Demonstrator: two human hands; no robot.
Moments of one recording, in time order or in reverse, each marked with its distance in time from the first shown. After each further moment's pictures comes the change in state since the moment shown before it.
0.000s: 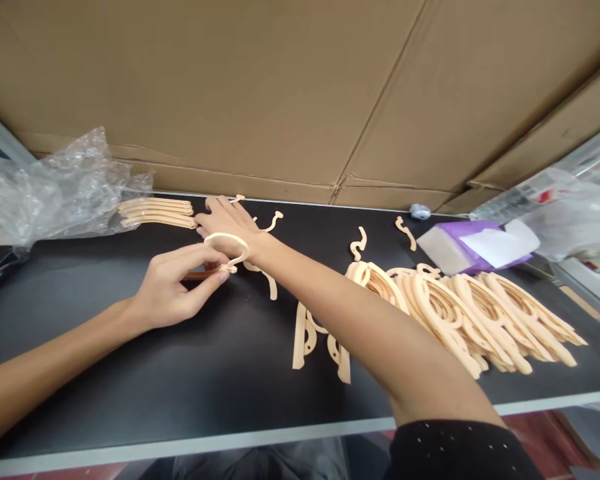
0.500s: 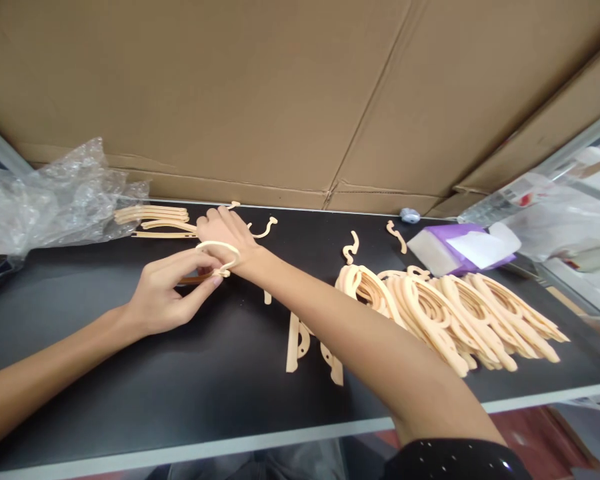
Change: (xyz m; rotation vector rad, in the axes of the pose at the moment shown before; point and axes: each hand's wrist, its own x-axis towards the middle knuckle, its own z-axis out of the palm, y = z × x) left_hand -0.001 0.002 -0.003 0.004 -0.047 -0.056; right_hand -0.006 -0.018 -0.006 -0.092 0.008 0.067
